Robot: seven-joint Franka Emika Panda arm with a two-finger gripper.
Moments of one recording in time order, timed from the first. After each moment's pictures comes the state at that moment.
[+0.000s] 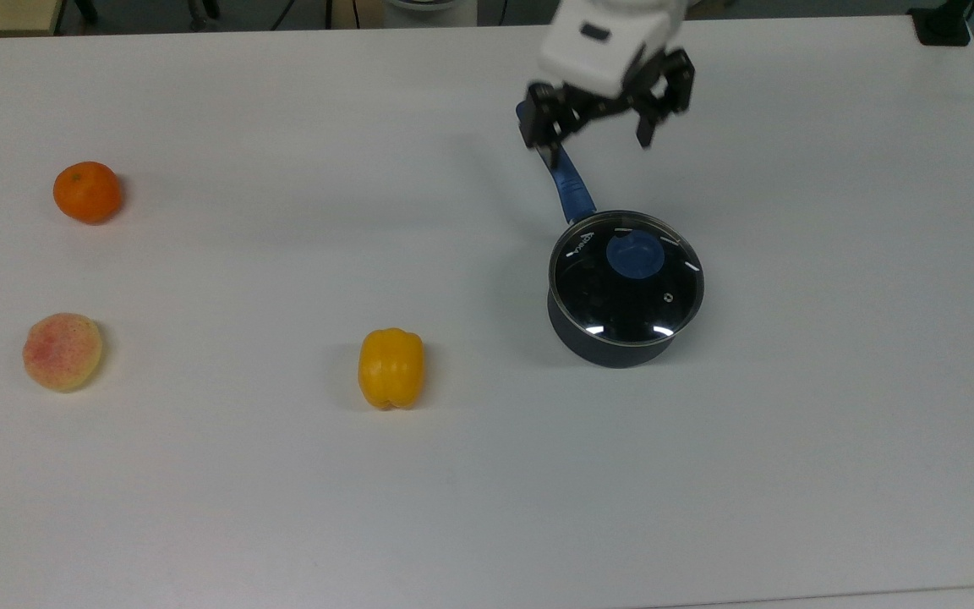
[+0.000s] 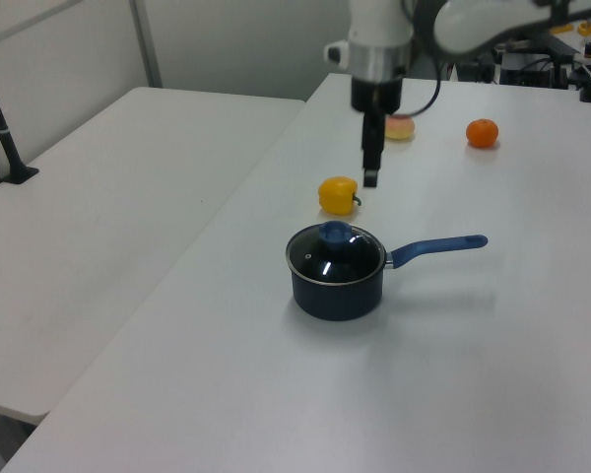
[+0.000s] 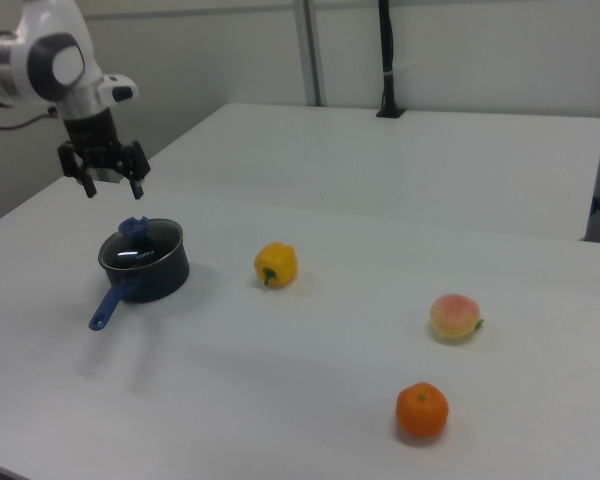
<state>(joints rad) 0.36 0.32 0.01 -1.38 0.01 1.75 0.03</state>
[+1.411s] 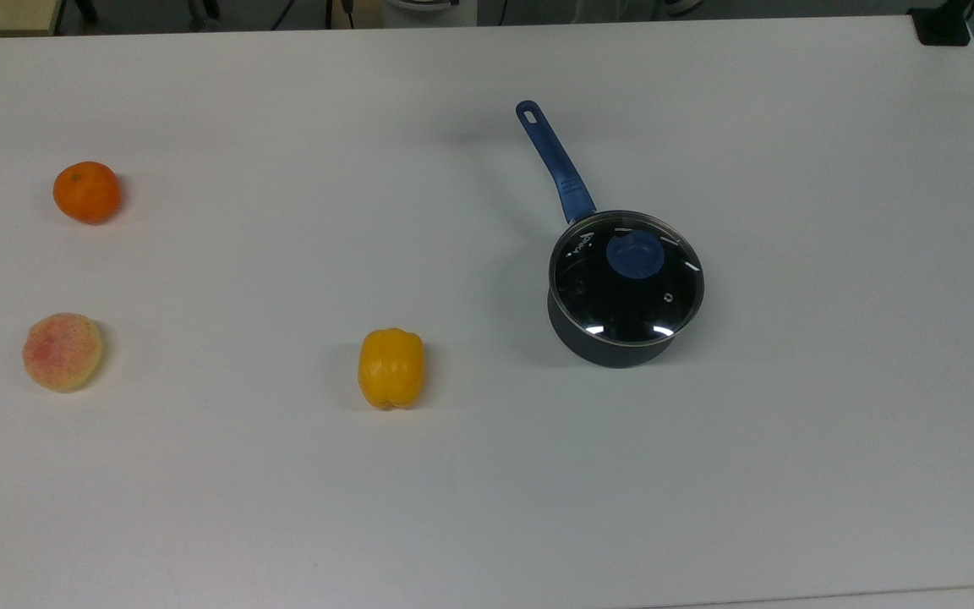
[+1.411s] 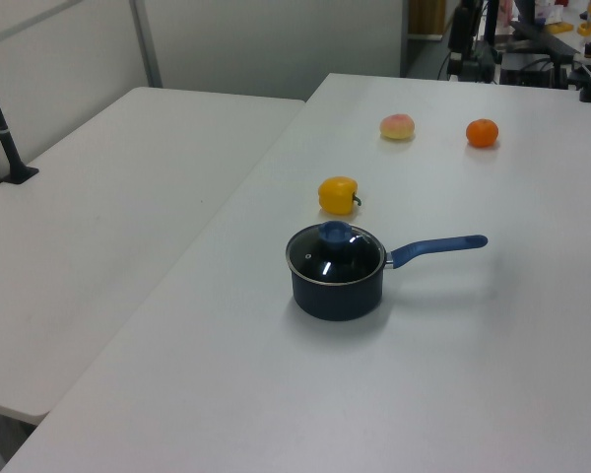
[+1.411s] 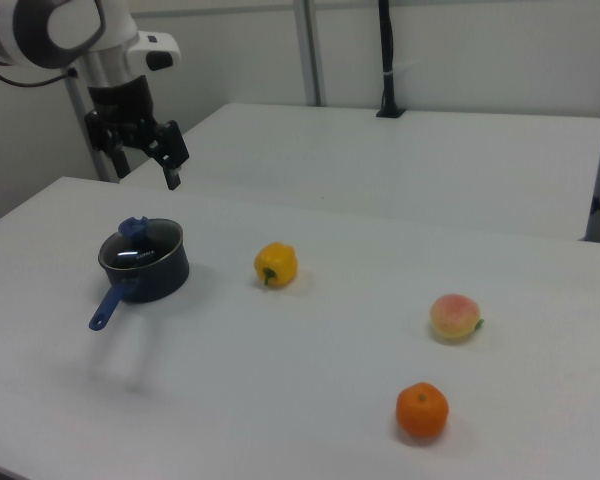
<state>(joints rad) 0.08 -0.04 -0.01 -1.63 0.07 1.69 -0.03</state>
